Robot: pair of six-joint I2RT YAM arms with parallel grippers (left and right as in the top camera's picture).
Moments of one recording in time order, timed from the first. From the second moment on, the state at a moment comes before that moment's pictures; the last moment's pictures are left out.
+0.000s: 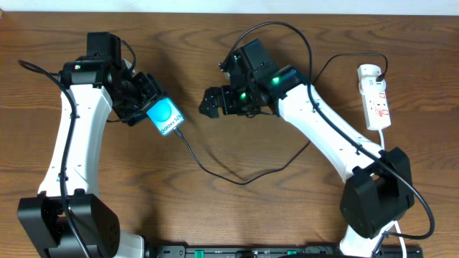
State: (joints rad) left arm 0.05 1.65 1.48 -1.14 0.33 -0.61; right arm 0.57 1.90 1.61 -0.78 -0.47 0.45
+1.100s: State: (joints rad) left arm -0.03 1.87 1.26 -0.96 0.18 -0.70; right arm 0.55 1.90 1.61 -0.92 -0.23 0.43
